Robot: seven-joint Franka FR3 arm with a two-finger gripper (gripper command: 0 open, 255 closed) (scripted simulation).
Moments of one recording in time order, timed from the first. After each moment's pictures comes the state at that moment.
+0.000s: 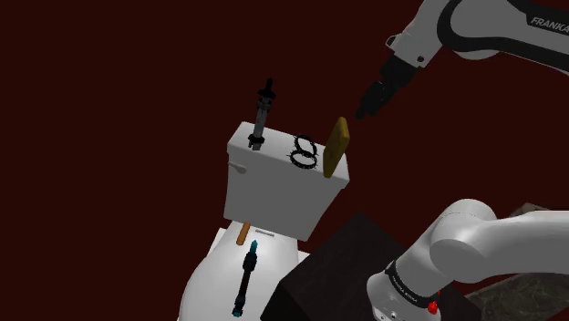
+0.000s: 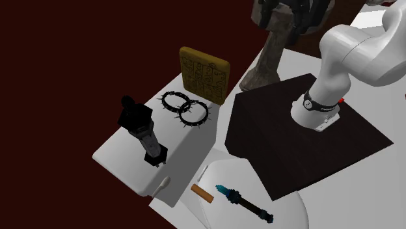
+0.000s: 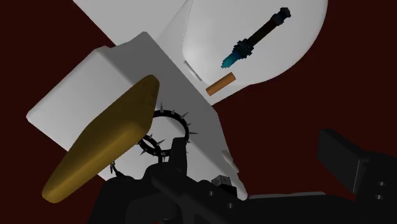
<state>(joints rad) -0.01 -0.76 -0.06 -2.34 0.03 1.72 -0.10</state>
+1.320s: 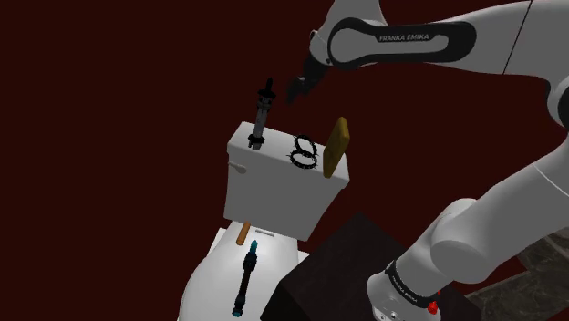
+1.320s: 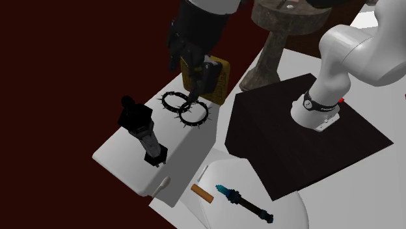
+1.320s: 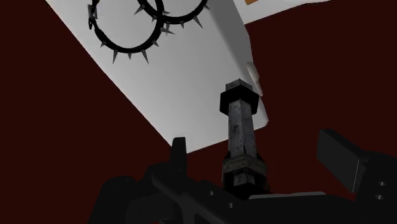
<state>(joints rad) 0.02 -0.18 0.01 -2.08 -0.10 2.21 -0.12</state>
